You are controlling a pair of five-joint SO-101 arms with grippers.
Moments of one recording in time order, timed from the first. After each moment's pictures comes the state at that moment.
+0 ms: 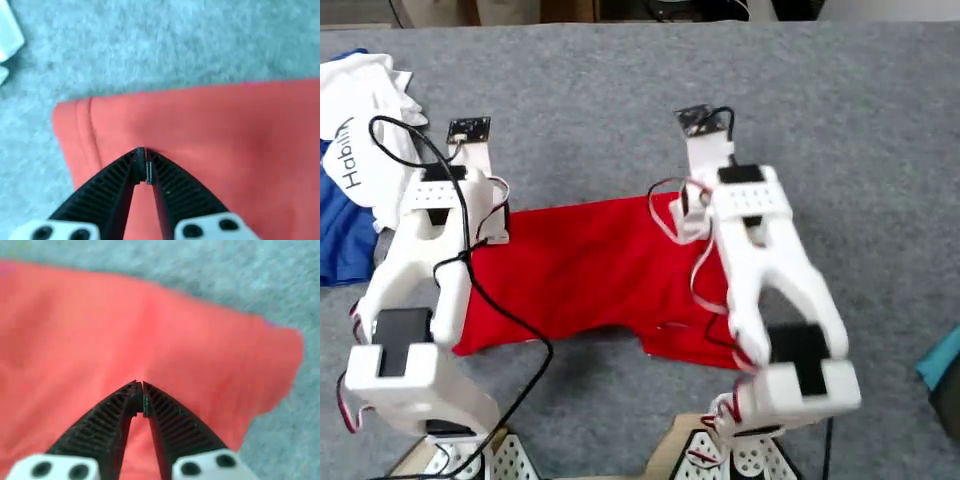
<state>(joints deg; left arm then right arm) -6.8 8.0 21.2 57.3 -6.7 -8.1 7.3 19.7 59.5 -1.4</state>
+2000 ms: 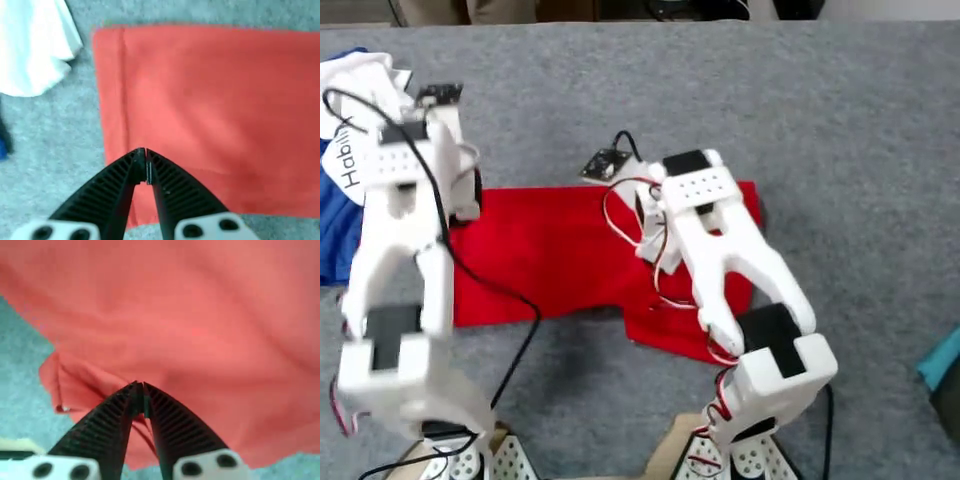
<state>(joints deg) -10.5 1.6 11.3 74.9 -12.4 -20.5 10.1 14.1 76.7 30.0</state>
